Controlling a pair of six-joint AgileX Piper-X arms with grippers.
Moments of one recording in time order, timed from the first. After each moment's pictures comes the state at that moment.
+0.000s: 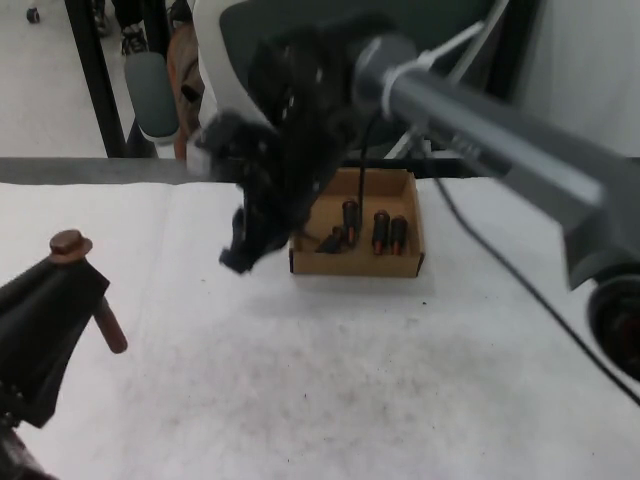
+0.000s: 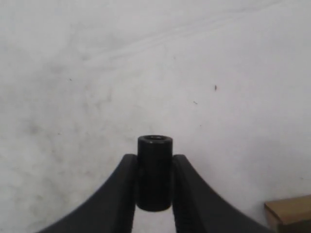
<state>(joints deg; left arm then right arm) -25.8 22.1 0.7 -37.6 13.9 -25.5 34.8 137.6 -134.4 74.2 -23.9 -33.4</state>
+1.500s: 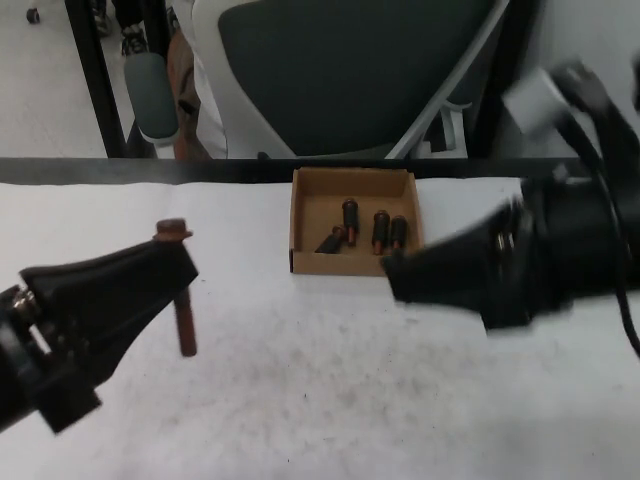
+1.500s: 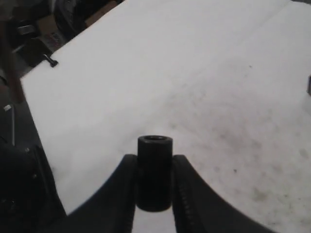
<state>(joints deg) -25.8 33.2 -13.2 -22.0 26.3 -36.0 34.9 60.2 -45.3 22.9 -29.8 6.8</state>
